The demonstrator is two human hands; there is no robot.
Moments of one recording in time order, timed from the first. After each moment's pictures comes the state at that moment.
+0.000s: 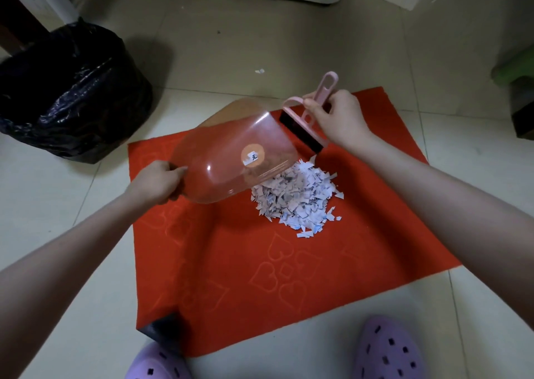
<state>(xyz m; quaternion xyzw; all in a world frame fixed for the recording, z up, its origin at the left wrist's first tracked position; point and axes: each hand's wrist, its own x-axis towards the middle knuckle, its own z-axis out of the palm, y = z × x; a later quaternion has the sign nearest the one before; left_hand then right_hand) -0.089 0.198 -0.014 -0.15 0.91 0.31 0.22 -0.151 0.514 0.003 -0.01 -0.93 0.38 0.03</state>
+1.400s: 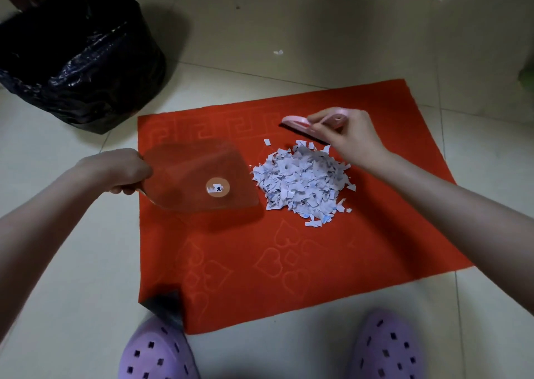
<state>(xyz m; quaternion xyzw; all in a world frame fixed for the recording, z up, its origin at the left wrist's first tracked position) -0.084 0.134 -0.008 -0.21 0.90 0.12 0.36 -0.118 0.513 -0.031 0.10 -0.91 0.41 0.00</state>
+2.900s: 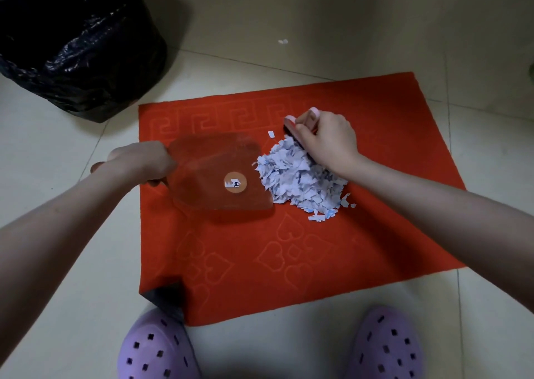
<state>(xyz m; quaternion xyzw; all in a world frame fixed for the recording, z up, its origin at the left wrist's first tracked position) -0.085 0.164 -0.022 -0.17 0.93 0.08 0.33 -0.108 0.465 -0.038 0.02 -0.97 0.26 -0.03</state>
